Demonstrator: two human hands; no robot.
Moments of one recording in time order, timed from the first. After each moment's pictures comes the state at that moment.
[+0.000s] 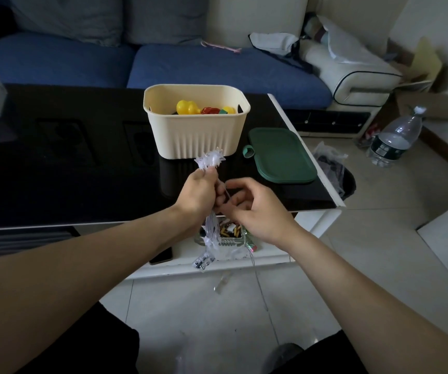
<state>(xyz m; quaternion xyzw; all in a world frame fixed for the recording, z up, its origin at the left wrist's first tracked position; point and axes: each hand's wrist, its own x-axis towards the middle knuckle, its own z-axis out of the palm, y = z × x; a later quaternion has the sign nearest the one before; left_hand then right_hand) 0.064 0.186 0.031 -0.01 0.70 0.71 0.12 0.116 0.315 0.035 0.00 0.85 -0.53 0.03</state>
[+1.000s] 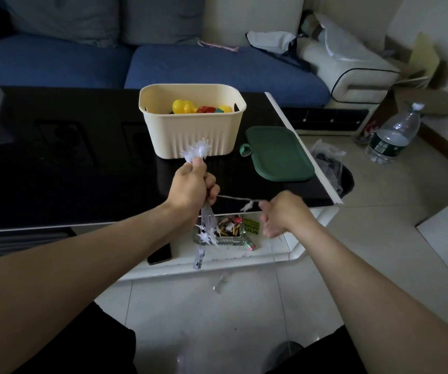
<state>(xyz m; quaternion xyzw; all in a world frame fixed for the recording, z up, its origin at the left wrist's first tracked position) 0.065 0.182 0.040 -0.03 0.63 0.77 0.11 0.092 0.372 0.003 0.23 0.89 -0.39 0.11</state>
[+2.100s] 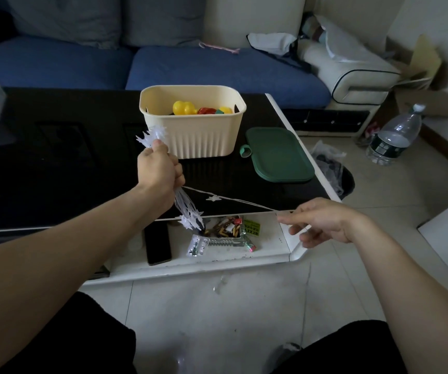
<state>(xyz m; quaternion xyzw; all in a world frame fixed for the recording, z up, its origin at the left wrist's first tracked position) 0.034 0.153 0.056 -0.14 0.59 0.80 -0.01 0.121 0.428 0.037 0.22 0.81 -0.48 0.26</state>
